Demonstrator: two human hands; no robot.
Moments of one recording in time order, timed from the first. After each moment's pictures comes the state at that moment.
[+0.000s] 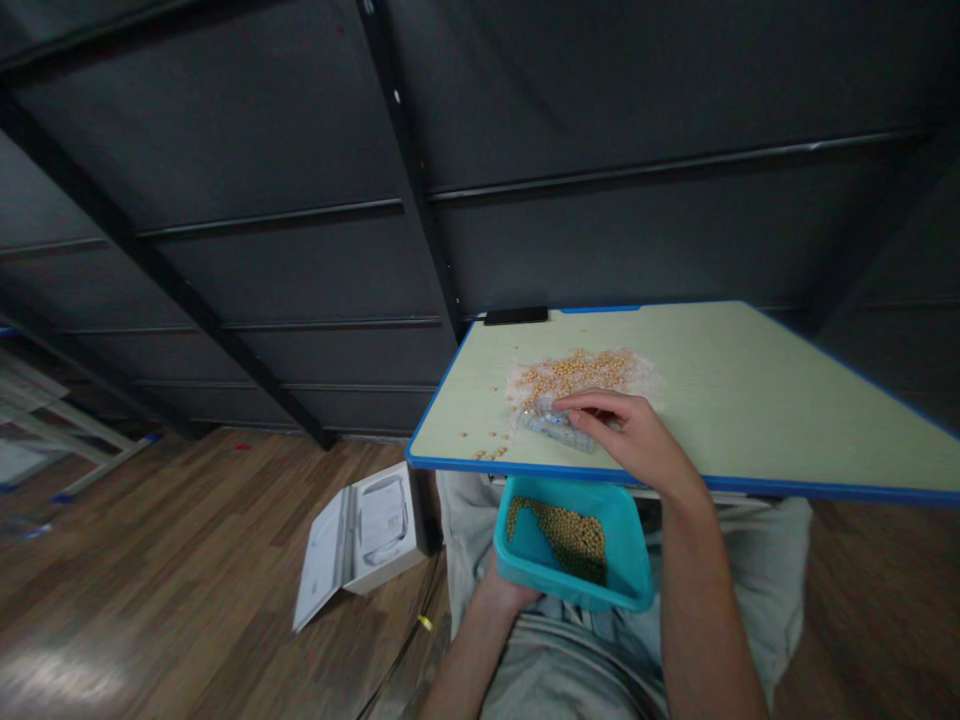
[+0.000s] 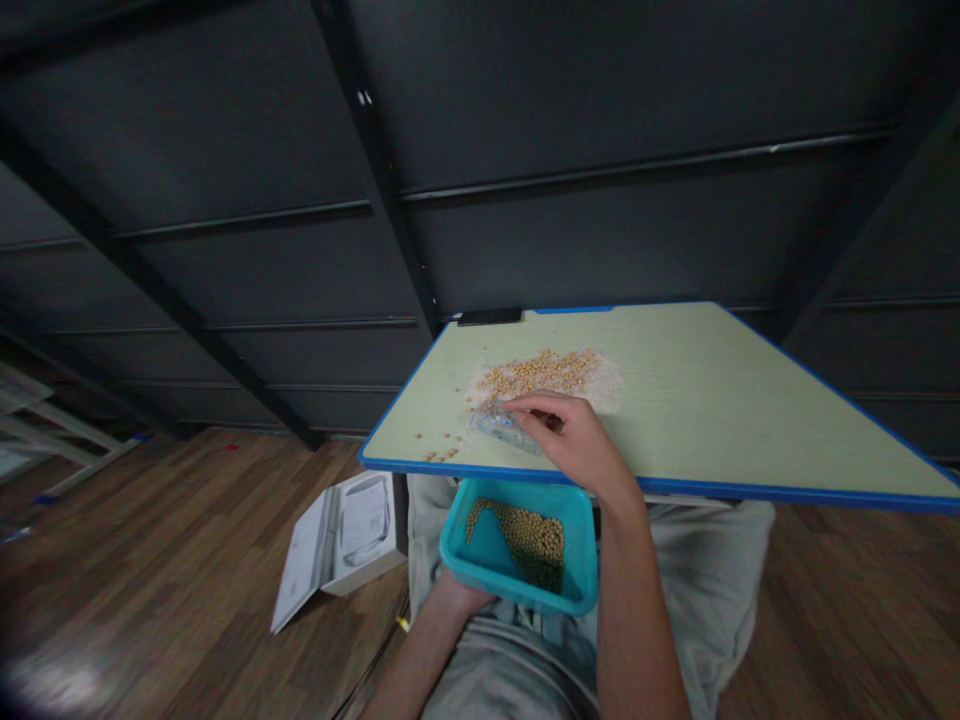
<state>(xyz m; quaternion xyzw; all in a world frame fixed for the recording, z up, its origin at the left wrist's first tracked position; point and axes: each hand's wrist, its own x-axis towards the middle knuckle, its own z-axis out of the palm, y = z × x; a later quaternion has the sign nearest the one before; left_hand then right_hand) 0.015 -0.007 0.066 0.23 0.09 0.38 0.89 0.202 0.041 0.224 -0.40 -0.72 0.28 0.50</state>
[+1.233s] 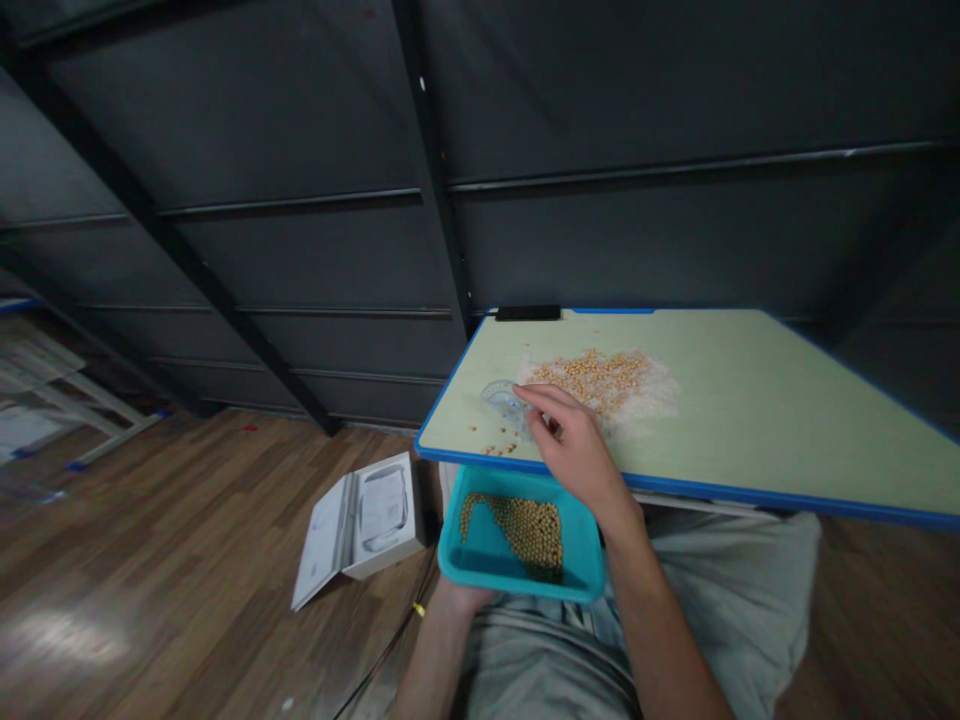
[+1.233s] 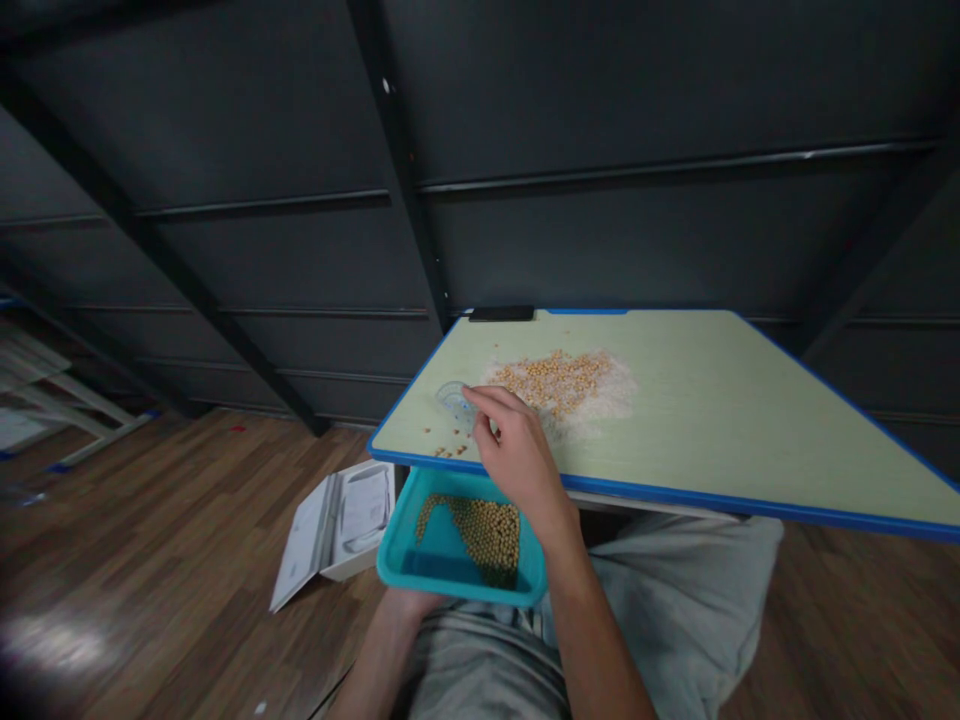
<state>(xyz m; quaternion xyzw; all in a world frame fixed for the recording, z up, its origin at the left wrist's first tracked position) -0.039 -0.016 0.093 0.21 0.09 0.46 0.86 0.128 0.044 0.216 -0.38 -0.74 0.19 0.52</state>
